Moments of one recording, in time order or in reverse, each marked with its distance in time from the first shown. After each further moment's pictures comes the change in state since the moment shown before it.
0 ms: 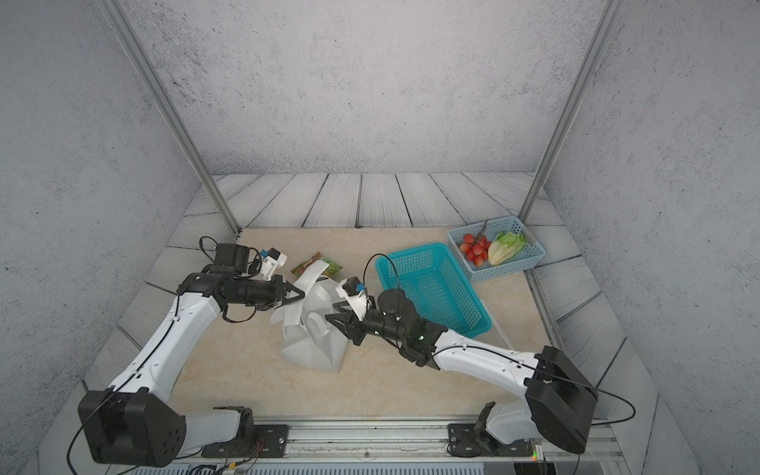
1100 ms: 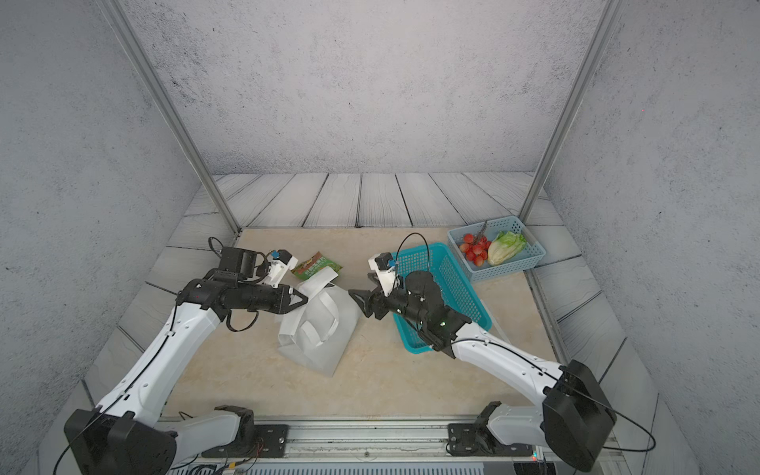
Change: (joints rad) left arm -0.134 -0.085 -0.008 -0.016 -0.163 0.254; right arm -0.229 -0.091 0.051 -0.125 0.010 0.008
